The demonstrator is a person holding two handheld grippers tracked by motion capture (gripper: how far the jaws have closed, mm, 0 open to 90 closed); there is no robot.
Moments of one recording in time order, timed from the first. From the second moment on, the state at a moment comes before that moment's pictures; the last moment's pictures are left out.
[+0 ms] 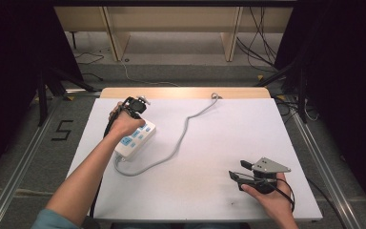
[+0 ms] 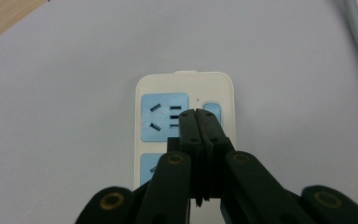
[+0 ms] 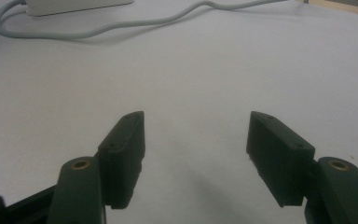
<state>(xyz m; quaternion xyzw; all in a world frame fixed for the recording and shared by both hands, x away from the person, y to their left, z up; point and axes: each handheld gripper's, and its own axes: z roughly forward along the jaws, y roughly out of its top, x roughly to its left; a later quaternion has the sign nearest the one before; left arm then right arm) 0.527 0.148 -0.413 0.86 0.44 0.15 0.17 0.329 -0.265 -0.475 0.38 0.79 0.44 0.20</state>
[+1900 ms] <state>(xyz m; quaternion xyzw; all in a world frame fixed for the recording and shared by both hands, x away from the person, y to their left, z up) 0.539 0.131 -0.435 0.86 0.45 0.14 0.18 0.329 -0.265 -0.476 0.37 0.79 0.44 0.20</state>
